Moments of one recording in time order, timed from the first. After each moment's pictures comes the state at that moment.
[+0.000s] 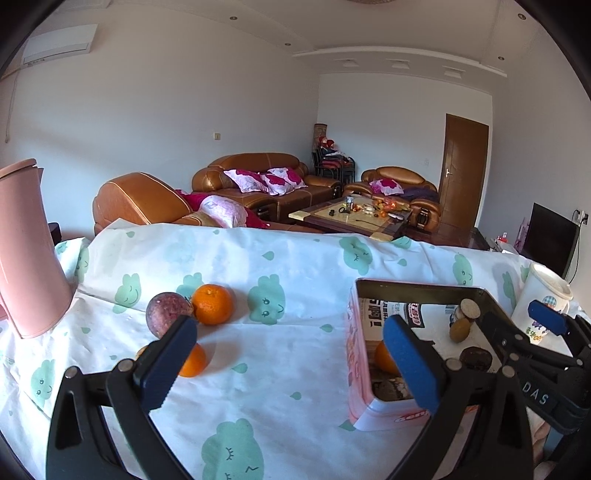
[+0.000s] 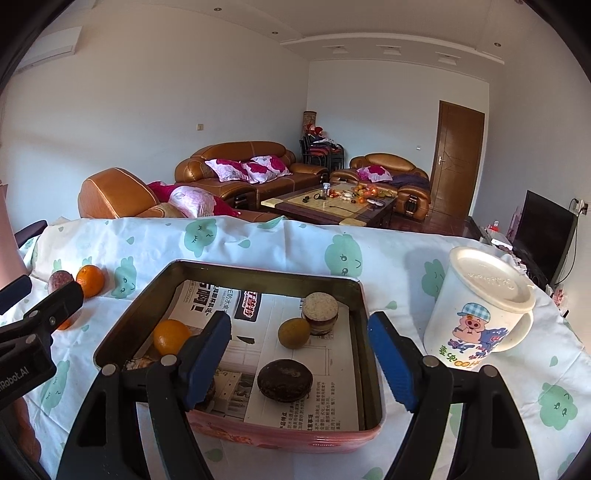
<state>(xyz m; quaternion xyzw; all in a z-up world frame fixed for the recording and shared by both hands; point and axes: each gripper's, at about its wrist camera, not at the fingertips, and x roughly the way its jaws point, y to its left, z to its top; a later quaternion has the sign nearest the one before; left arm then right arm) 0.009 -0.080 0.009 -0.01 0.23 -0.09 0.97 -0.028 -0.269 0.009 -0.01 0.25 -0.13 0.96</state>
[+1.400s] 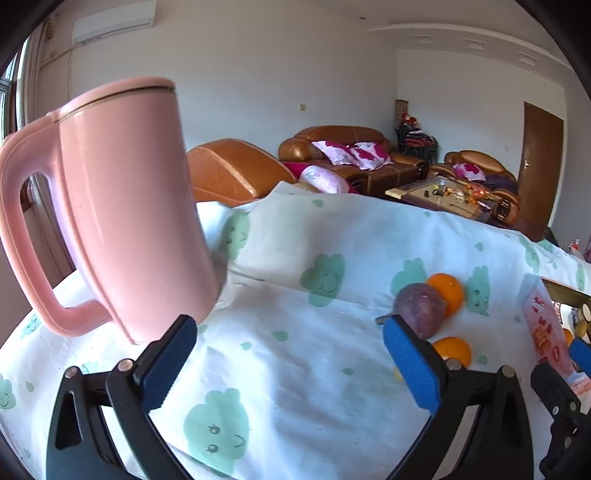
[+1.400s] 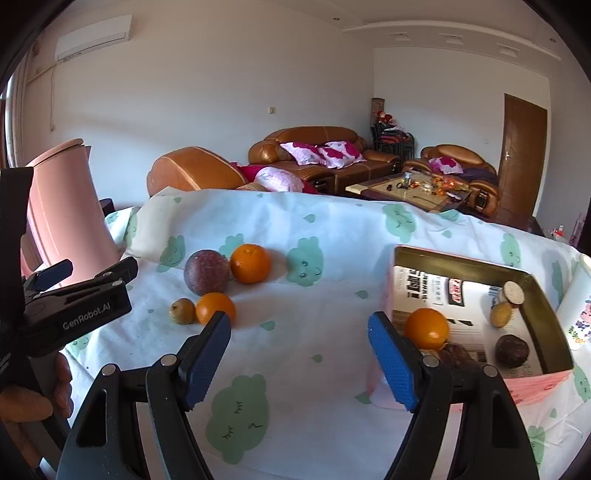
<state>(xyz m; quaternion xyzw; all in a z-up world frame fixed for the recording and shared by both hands) 0.056 0.100 -0.006 -0.01 0.29 0.08 0.95 0.001 -0.098 -0.001 0.00 0.29 0.02 0.96</state>
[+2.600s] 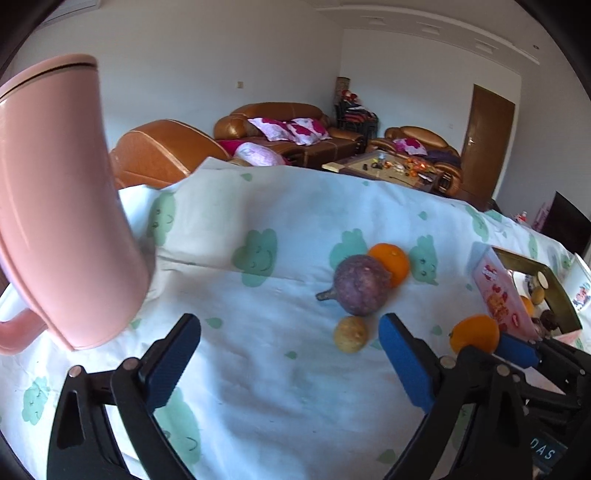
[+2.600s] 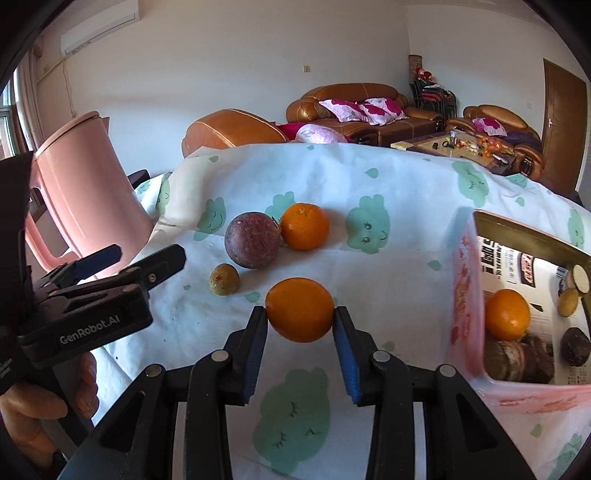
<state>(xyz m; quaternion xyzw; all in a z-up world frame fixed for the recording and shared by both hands) 0.066 0.077 -0.018 0.00 0.34 -0.09 0.94 0.024 -0.084 -0.012 0.03 0.36 0.10 0.93</state>
